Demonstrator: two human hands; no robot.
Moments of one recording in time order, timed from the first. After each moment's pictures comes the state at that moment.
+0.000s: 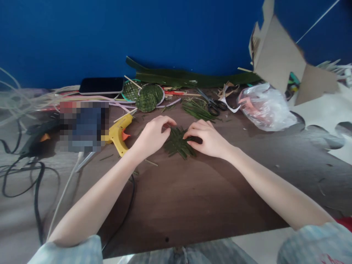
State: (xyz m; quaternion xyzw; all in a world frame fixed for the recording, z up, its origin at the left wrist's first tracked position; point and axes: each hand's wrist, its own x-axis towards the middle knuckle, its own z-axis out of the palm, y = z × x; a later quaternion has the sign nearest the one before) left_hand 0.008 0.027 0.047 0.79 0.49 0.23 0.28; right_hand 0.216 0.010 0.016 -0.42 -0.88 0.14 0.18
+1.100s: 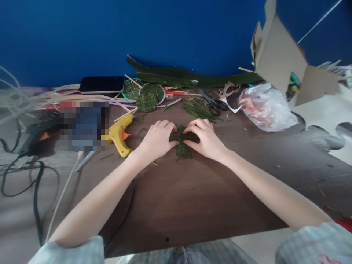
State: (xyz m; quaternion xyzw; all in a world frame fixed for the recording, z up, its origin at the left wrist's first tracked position) left_hand 0.013 0.022 0.032 0.86 0.48 0.08 0.14; right_hand 0.205 0.002 0.006 -0.49 -0.83 0.12 0.23
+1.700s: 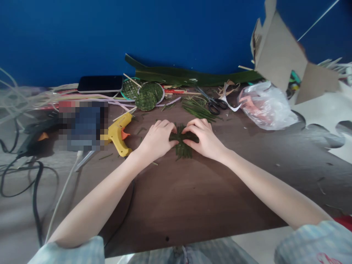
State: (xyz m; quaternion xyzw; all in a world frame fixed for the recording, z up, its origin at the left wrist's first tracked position) left_hand 0.014 0.022 0.031 0.86 0.48 0.08 0.14; right_hand 0.203 0.002 0.007 -0.49 -0.83 0.15 0.24
